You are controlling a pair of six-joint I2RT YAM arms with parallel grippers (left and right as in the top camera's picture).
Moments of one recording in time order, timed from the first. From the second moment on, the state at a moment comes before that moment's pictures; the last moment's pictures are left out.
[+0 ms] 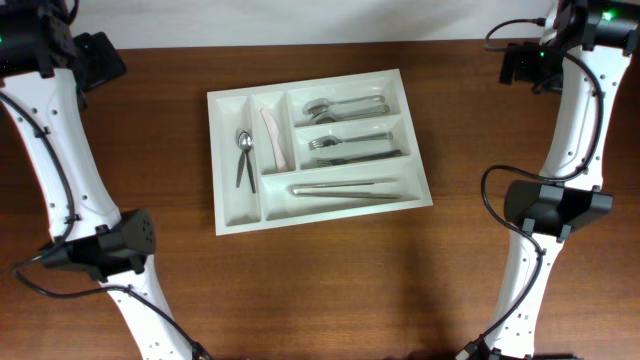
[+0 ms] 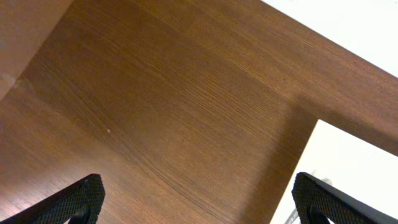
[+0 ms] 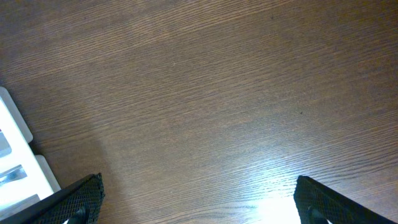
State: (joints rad) left arm 0.21 2.29 2.93 -1.69 -0.21 -0.31; right arm -0.22 2.56 3.03 -1.64 0.04 0.11
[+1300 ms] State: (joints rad) left arm 0.20 2.29 2.93 -1.46 -0.05 -0.31; right arm -0.22 2.56 3.03 -1.64 0.04 0.11
